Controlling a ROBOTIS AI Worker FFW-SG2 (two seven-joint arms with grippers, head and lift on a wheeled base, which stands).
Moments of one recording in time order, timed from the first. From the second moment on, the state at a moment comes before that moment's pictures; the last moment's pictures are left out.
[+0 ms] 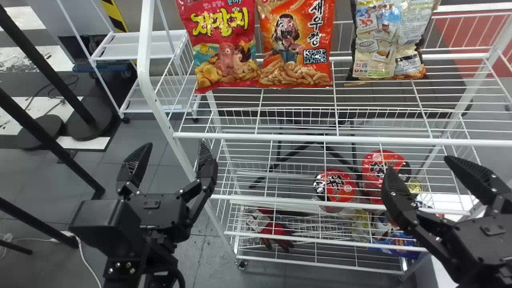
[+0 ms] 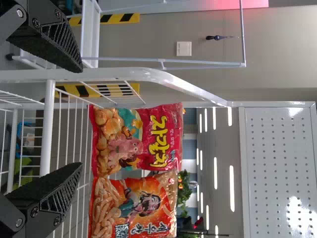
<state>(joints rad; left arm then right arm) 0.76 0.16 -0.08 -2.34 0.03 0.00 0.24 0.81 -0.05 0.09 -2.45 -0.02 0.20 0.19</state>
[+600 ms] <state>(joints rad) 0.76 0.16 -0.08 -2.33 0.03 -0.01 0.24 0.80 -0.05 0.09 -2.41 -0.02 0.17 0.19</state>
